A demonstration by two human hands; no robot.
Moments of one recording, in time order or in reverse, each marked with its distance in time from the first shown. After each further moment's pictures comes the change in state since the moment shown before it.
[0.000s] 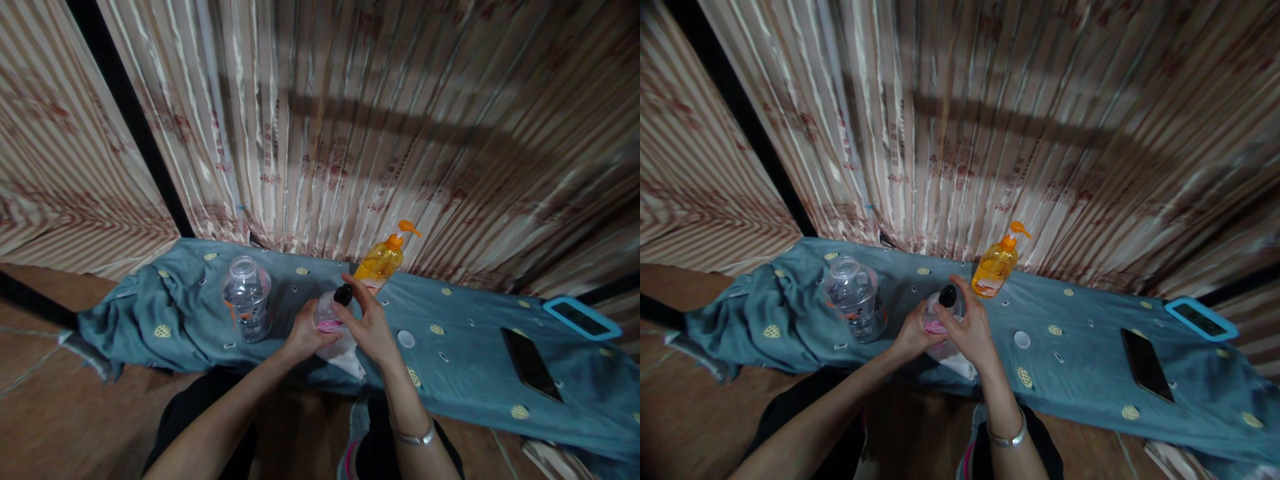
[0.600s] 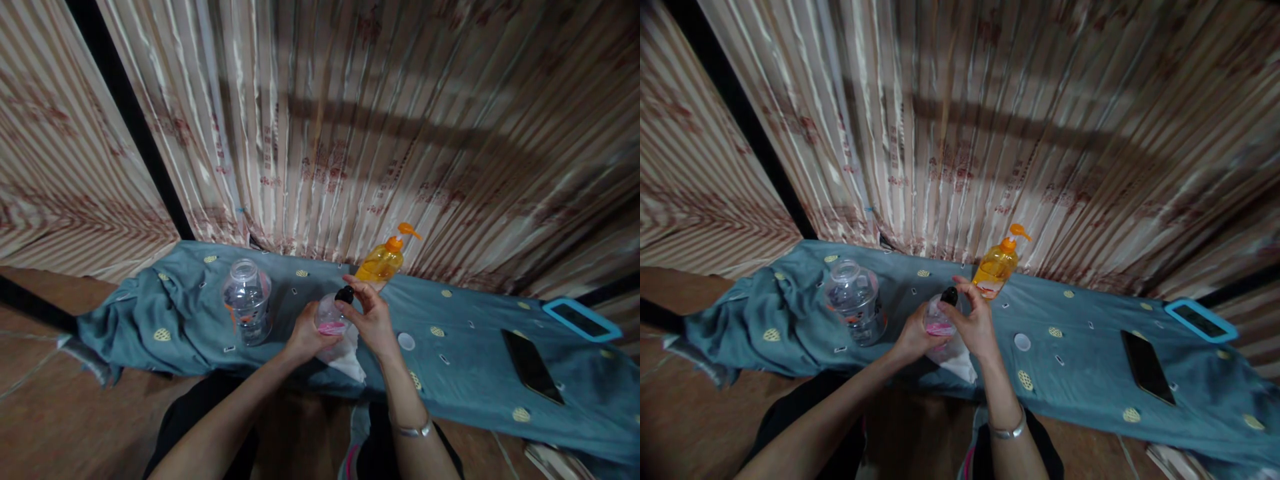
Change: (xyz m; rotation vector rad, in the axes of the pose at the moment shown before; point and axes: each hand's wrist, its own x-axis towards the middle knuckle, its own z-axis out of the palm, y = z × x) left_hand 0.002 0.006 -0.001 0.042 0.011 -0.024; right_hand 0.009 0.020 0.000 0.215 0.056 0.012
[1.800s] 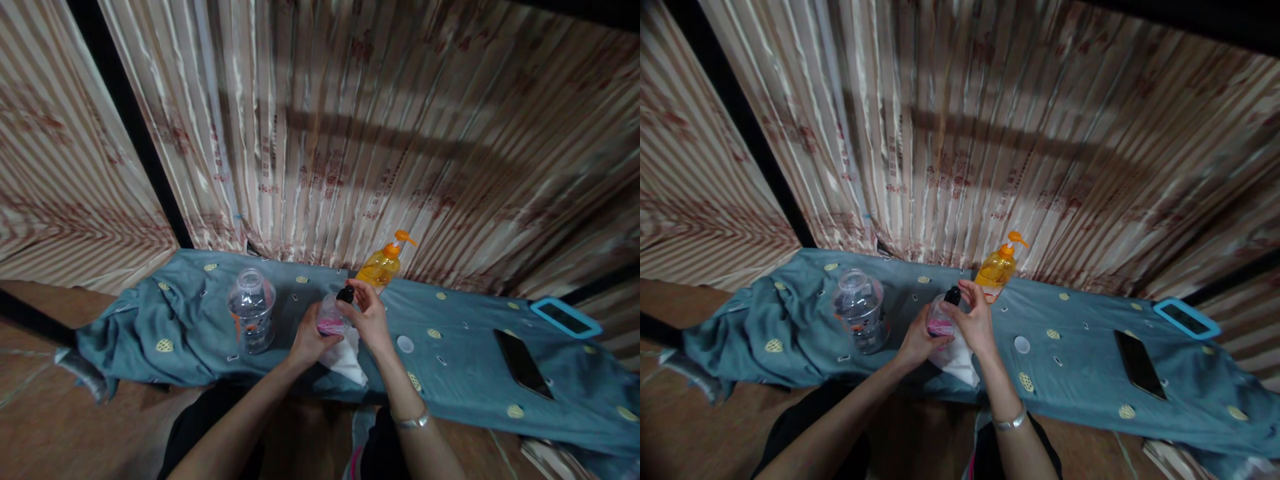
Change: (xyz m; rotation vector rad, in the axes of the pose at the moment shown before) left_hand 0.002 0.005 -0.005 -0.100 -0.008 -0.046; right_hand 0.008 0.011 0.010 0.082 0.137 0.118
